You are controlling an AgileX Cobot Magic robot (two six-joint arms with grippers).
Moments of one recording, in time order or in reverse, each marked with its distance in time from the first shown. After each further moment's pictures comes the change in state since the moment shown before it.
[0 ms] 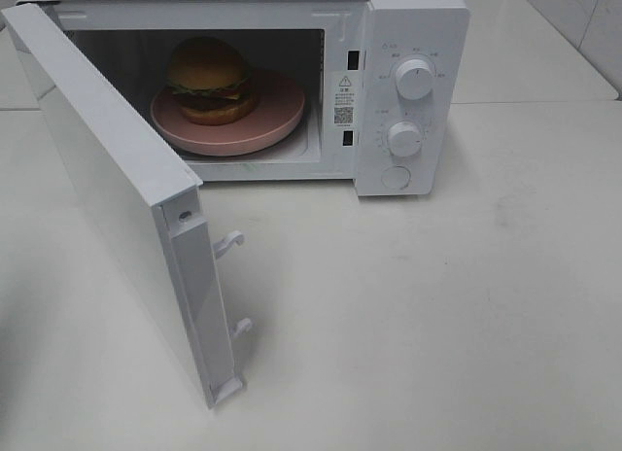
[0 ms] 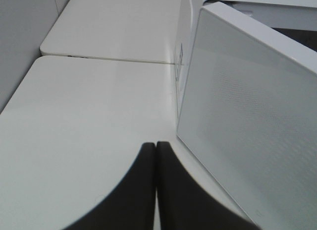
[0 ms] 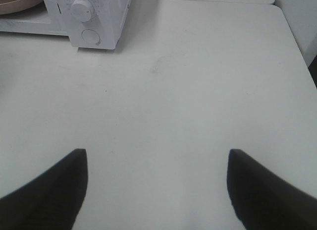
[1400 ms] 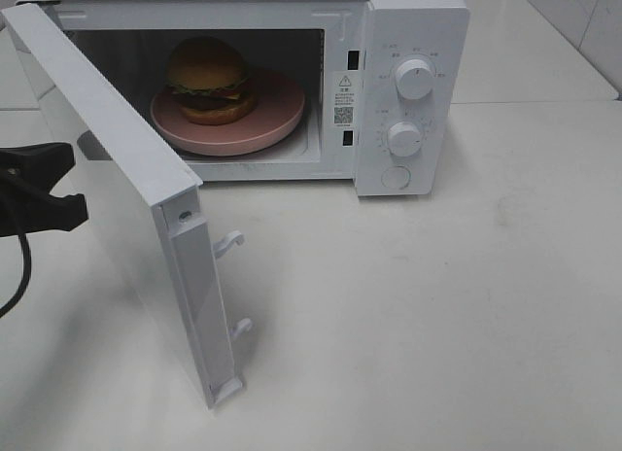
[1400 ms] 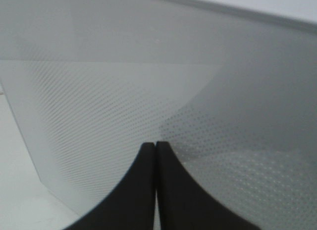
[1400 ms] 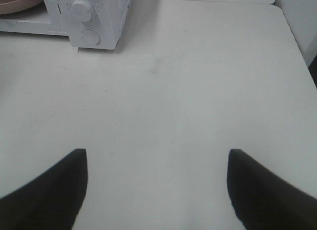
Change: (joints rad) left arm -0.416 0.784 0.113 0.436 -1.036 -0.390; right arm 0.000 0.000 0.000 0.000 0.000 0.000
